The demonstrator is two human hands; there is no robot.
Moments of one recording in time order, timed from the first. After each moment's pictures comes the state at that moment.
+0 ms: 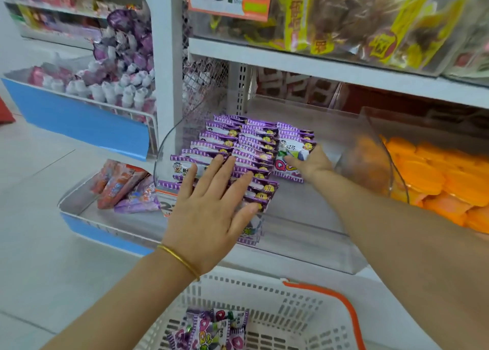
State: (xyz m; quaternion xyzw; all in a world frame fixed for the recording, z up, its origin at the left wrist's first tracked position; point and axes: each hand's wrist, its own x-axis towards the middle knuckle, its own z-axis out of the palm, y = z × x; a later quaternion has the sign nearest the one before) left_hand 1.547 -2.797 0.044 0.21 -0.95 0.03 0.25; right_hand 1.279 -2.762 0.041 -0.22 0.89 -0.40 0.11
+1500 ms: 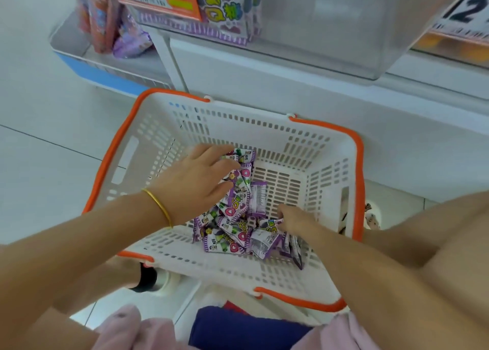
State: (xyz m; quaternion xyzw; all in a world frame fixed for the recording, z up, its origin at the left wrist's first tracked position) left_hand 1.637 -2.690 -0.079 0.13 -0.98 -0.15 -0.07; right_hand 1.465 -2.517 -0.281 -0.38 0.80 0.08 0.46
